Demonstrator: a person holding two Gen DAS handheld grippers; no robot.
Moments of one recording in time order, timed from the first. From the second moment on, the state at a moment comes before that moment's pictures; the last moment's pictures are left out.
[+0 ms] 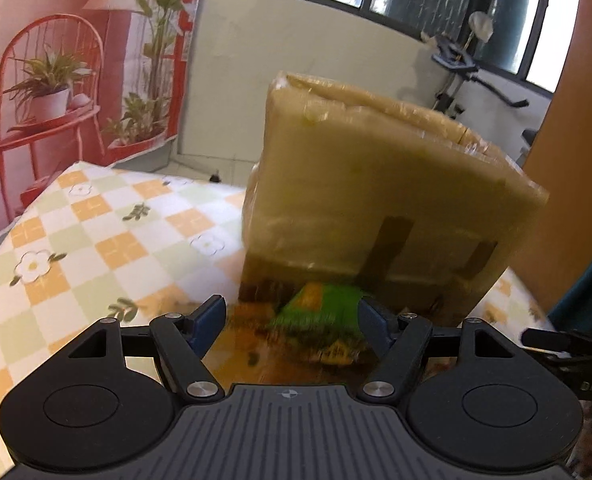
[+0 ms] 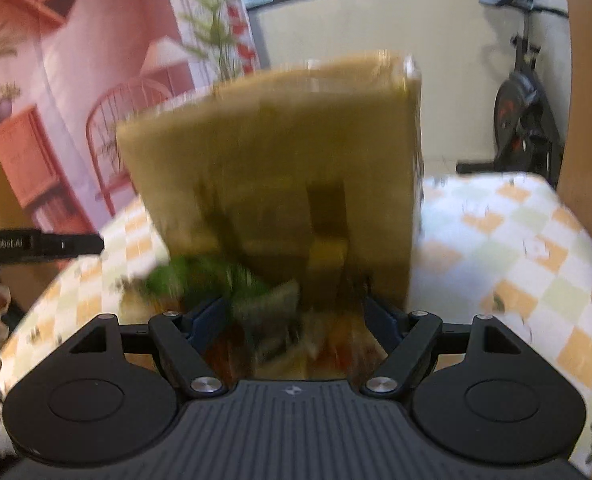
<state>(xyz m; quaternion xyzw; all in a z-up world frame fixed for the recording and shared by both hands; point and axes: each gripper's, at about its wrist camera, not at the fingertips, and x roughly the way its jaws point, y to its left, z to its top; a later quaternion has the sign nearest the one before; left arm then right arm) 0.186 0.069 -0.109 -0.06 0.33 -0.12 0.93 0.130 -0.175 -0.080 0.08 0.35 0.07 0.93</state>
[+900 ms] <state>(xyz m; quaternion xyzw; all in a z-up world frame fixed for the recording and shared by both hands) 0.166 0.050 -0.134 -0.07 0.36 -0.14 0.92 0.106 -0.167 -0.138 0.08 0.46 0.07 0.88</state>
